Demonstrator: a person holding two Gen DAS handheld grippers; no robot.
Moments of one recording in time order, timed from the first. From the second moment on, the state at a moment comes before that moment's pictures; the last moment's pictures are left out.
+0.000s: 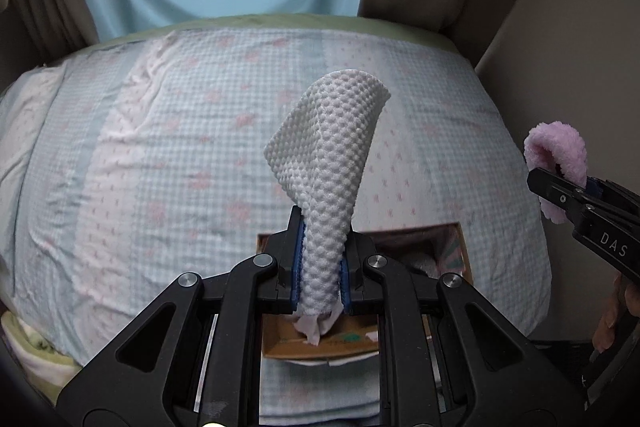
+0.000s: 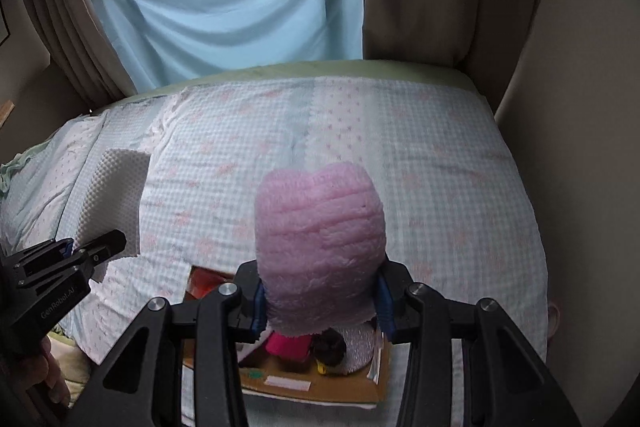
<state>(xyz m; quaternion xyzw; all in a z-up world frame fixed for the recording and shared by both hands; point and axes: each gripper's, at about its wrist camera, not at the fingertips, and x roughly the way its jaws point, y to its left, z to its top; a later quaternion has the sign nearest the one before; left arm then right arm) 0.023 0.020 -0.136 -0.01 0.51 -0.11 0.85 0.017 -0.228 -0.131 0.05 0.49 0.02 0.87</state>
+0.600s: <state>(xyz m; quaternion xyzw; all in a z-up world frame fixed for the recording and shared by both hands) -0.023 -0.059 -0.252 0.06 0.62 -0.19 0.76 -0.034 -0.228 -0.241 0.09 0.60 0.00 0.79</state>
